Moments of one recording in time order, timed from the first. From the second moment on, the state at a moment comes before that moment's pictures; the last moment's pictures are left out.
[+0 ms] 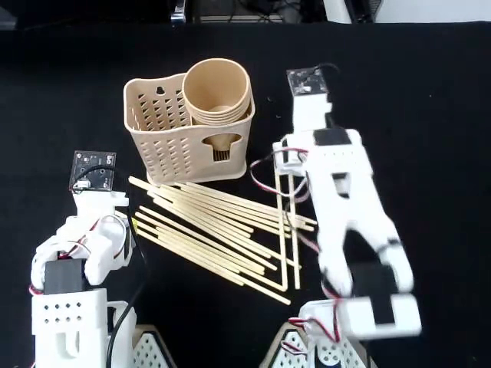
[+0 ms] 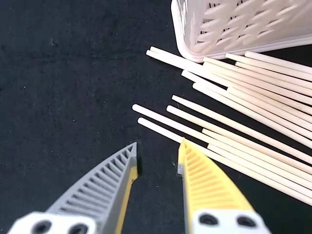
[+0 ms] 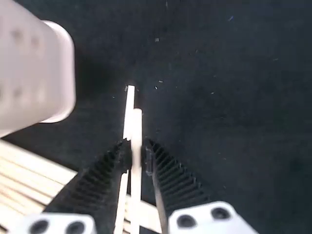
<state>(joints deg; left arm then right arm) -9.8 -74.4 66.7 70.6 -8.9 -4.7 0.7 24.6 54.5 3.2</state>
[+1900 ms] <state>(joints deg) -9.8 -74.4 66.7 70.6 -8.9 -5.7 15.0 21.3 53.0 0.1</state>
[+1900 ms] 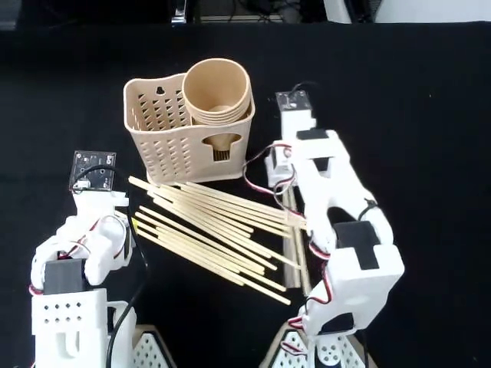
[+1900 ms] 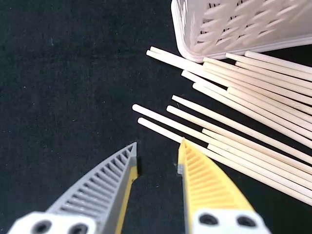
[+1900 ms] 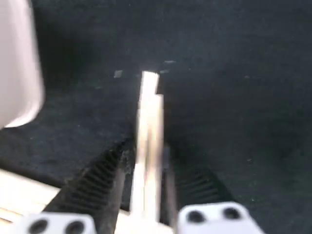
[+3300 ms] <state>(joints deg) -9.8 -74.4 68.9 69.6 -7.2 -0.2 -35.9 11.1 71.4 2.7</state>
